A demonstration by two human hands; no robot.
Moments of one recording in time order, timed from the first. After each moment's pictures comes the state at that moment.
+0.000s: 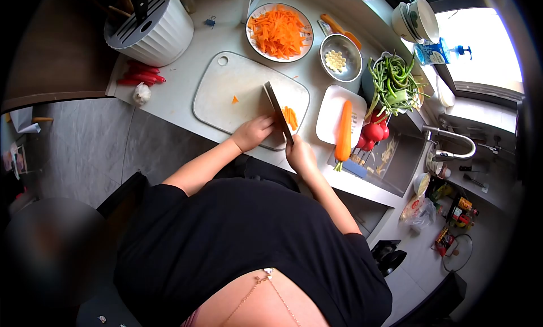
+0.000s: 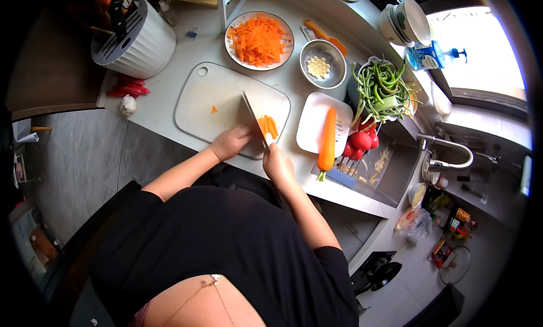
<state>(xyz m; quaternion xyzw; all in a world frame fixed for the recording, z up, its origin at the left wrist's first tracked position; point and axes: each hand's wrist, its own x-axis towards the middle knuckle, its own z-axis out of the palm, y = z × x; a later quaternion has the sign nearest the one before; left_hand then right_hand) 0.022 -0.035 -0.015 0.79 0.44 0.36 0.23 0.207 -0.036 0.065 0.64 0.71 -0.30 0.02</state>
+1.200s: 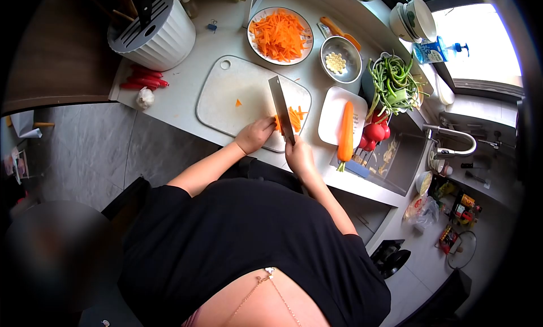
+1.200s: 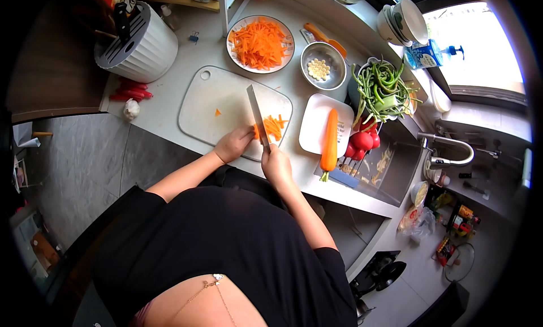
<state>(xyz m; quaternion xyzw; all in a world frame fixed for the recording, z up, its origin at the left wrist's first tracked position) 0.024 -0.038 -0.021 0.76 0.46 0.38 0.25 0.193 -0.042 0.070 0.65 0.68 -0.33 -0.07</state>
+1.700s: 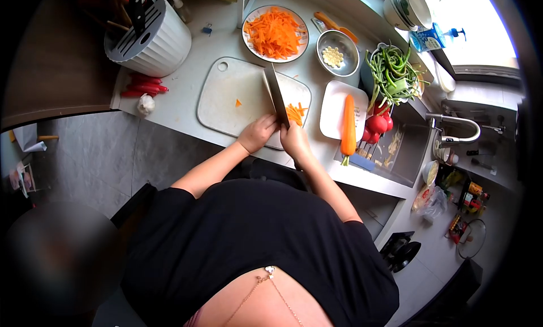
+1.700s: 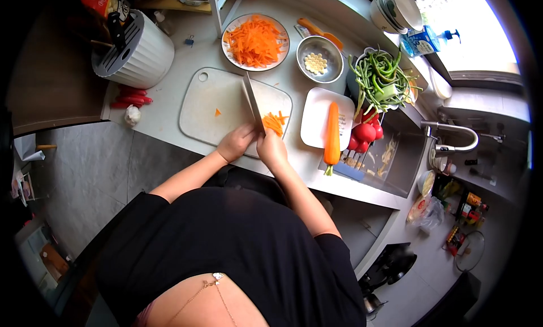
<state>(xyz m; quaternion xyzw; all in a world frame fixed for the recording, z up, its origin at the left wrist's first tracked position) 0.025 -0.037 -0.018 0.79 0.45 0.38 0.19 0.171 -0.017 0.047 0.67 0.66 -0.33 -0.06</state>
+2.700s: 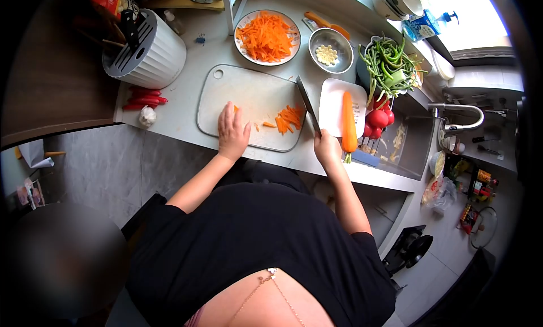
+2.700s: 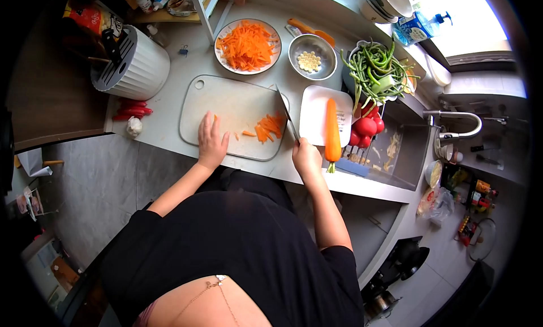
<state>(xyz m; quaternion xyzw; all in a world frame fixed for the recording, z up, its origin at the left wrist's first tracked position) -0.019 -0.056 -0.004 0.69 0.66 0.28 0.08 0.255 -0.025 0.075 0.72 0.66 -0.22 0.01</state>
